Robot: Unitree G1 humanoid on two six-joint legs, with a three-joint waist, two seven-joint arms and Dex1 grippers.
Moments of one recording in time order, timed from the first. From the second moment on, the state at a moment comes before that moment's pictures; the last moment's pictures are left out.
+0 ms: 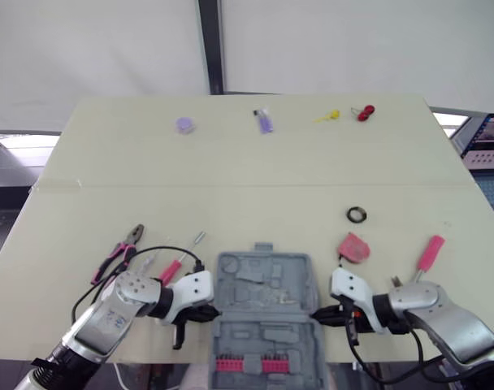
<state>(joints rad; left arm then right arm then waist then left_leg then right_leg) -0.11 0.73 -0.33 -0.32 -0.03 0.55 -1.06 -0.02 -0.85 0.22 -0.35 0.27 0.63 1.09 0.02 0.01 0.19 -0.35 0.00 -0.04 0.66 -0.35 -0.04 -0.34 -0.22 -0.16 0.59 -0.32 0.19</state>
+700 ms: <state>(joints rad) -0.04 0.79 -0.26 -0.31 -0.10 0.52 -1.05 -0.01 -0.88 0.19 -0.31 0.29 0.59 1.10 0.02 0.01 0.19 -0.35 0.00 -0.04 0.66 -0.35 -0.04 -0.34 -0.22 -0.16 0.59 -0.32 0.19</state>
